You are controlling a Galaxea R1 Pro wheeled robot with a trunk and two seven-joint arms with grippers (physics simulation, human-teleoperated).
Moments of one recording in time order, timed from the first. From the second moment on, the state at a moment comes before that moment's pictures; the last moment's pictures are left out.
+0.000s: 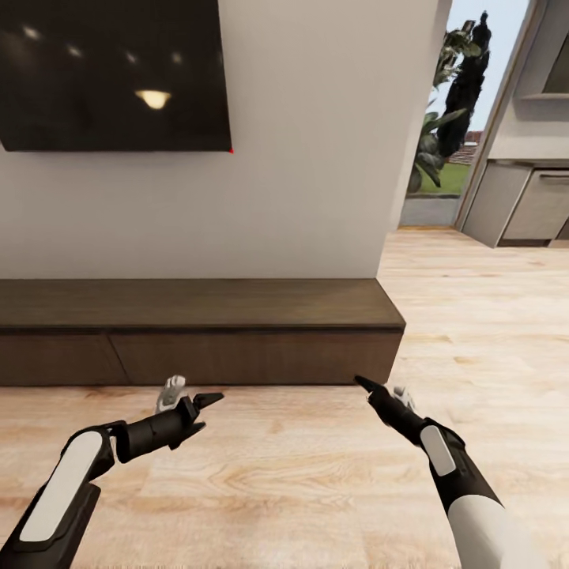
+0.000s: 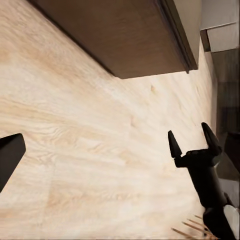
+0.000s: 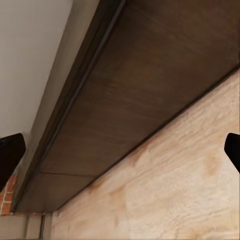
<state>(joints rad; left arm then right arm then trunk) -0.32 0.15 0.05 -1.51 1.44 0.94 0.34 -0.64 -0.02 -0.39 -0.69 -0.57 0.51 0.51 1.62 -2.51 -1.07</state>
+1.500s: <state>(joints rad) -0.32 0.28 -0.05 -1.54 1.78 1.00 0.34 -0.63 -0.01 -0.40 -0.69 -0.59 0.50 0.75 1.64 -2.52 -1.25</state>
